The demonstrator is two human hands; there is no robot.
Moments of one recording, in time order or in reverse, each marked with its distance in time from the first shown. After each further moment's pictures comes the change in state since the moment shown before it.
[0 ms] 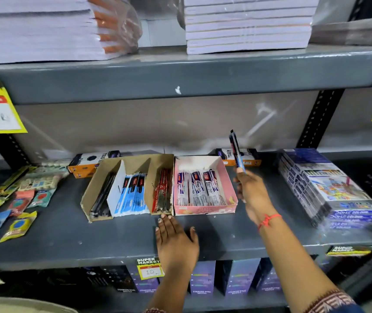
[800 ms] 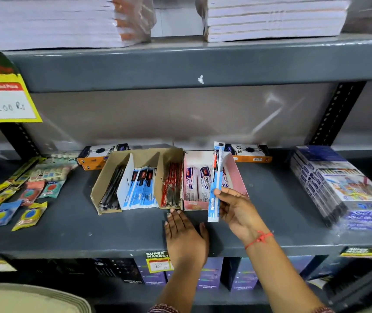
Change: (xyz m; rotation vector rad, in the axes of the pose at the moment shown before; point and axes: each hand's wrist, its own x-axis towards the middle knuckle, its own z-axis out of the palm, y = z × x) left_hand -0.001 0.001 0.000 -0.028 0.009 0.010; right_hand -0.031 0.037 0.032 0.301 -0.232 0.324
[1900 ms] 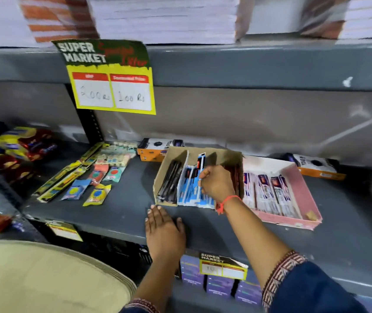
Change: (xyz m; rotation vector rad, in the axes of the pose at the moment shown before) left_hand 0.034 -0.145 -0.060 0.029 0.130 -0.283; right_hand 0.059 0.039 0.169 -1.021 -0.017 -0.263
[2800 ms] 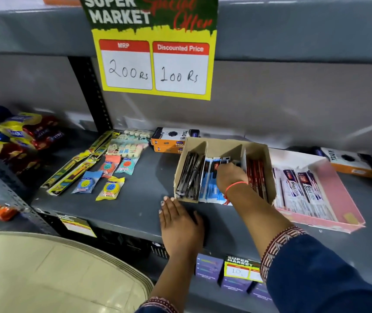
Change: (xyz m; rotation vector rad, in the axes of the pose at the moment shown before) left_hand 0.019 -0.013 0.006 -0.156 0.026 0.009; right_hand 0.032 -0.002 0.041 -0.936 -0.090 -0.041
